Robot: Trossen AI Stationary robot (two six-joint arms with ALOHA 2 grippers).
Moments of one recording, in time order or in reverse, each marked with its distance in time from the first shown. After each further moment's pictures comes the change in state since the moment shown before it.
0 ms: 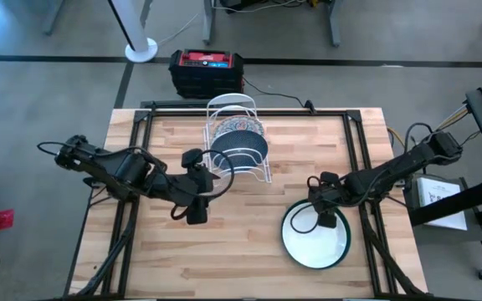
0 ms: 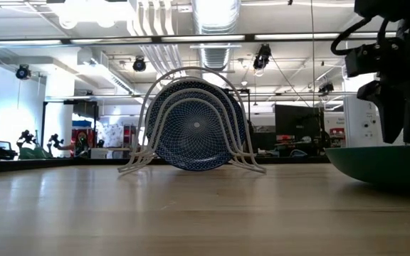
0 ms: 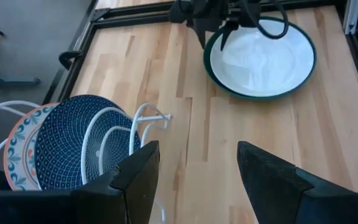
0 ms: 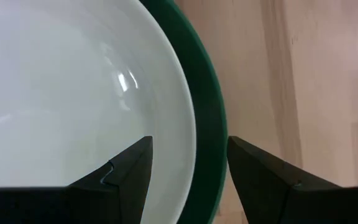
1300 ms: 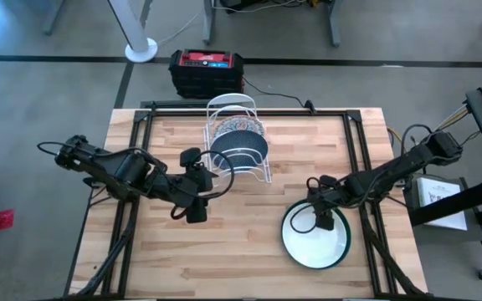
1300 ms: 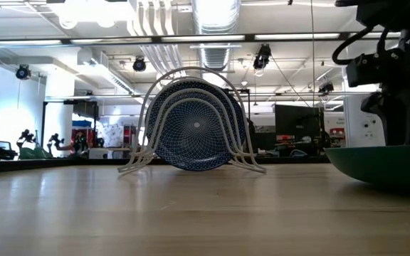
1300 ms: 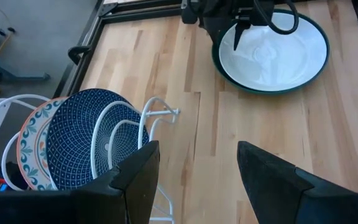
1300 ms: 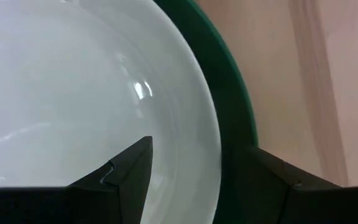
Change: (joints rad) left arm -0.002 0.000 0.000 -0.027 -0.029 -0.008; right arm 0.000 0.001 -0.081 0.142 -0.046 0.054
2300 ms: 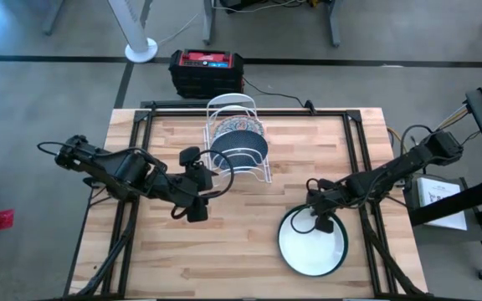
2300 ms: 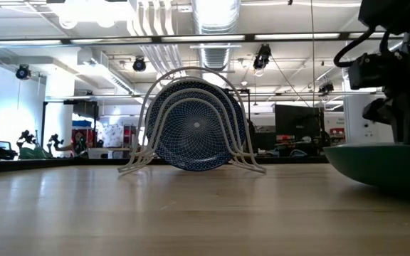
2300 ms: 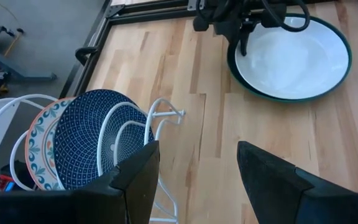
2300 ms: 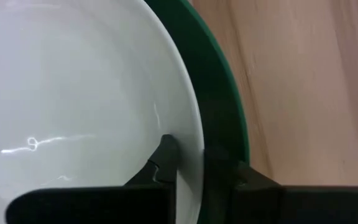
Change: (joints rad) left arm 0.000 0.000 0.000 0.001 -0.024 -0.004; right arm -0.001 -0.003 -0.045 0.115 -0.049 0.002
